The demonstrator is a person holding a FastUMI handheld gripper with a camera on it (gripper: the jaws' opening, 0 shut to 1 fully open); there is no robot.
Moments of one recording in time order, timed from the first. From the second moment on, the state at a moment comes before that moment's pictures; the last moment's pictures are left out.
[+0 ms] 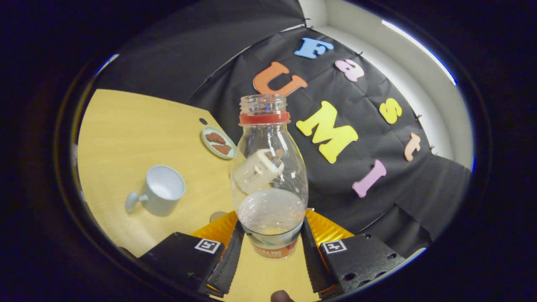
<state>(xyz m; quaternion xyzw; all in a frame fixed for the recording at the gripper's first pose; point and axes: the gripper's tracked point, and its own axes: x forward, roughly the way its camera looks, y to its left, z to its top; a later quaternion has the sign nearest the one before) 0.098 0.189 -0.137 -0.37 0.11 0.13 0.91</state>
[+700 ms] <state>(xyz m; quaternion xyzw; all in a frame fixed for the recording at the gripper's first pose) 0.158 0.172 -0.148 -0.03 0.13 0.17 0.98</state>
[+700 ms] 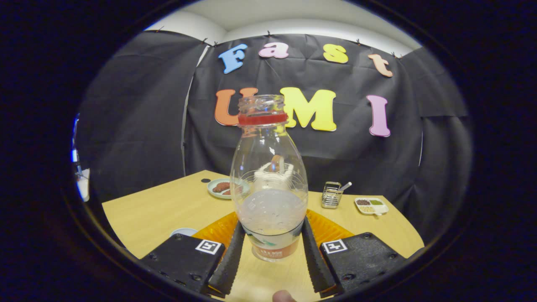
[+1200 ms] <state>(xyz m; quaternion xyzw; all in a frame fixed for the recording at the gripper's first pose) 0.222 0.191 -0.204 -0.05 0.16 0.16 0.97</state>
